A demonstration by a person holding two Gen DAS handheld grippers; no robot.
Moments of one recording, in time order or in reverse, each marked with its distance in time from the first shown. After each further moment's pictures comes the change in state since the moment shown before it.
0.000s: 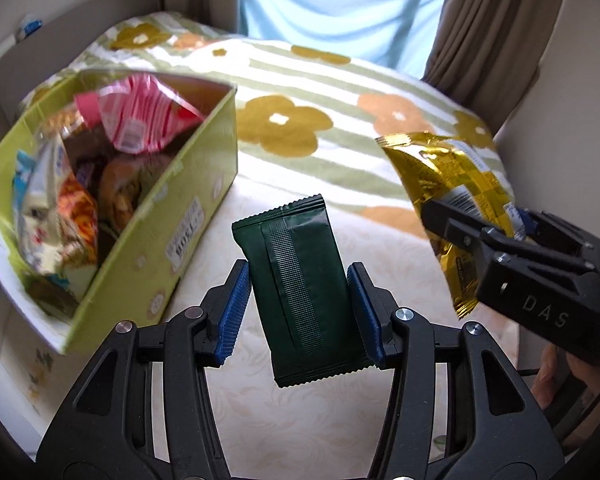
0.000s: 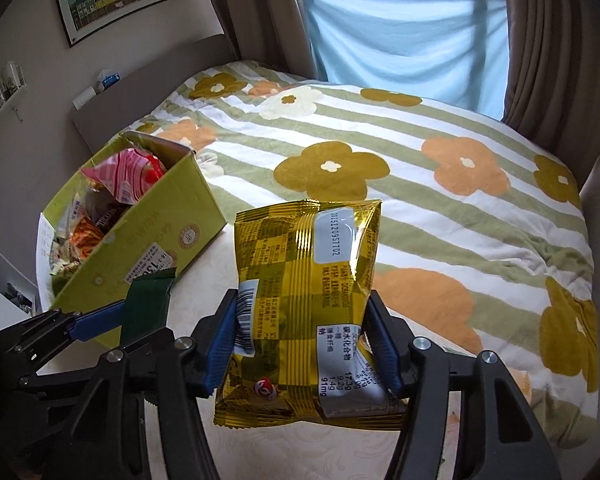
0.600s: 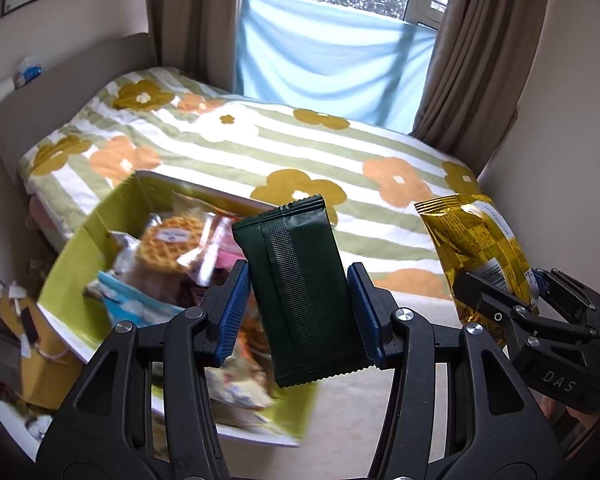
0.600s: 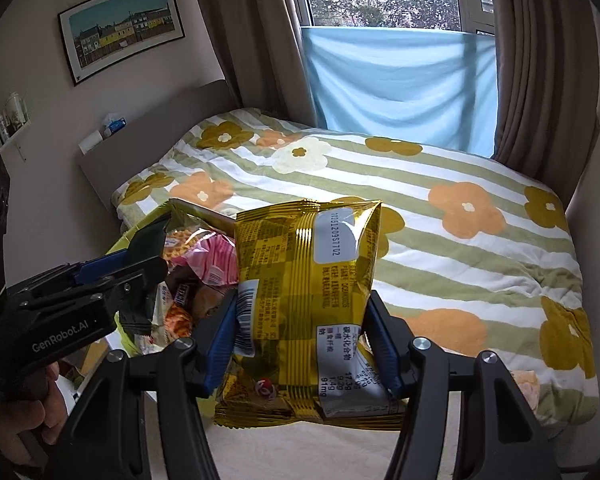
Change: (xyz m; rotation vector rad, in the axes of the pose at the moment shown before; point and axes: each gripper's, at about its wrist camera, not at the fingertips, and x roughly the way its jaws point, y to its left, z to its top) left arm -0.091 0.135 0.100 0.071 -0.143 -0.070; right arm -0.041 0.126 0.058 0.072 -0.127 -0.036
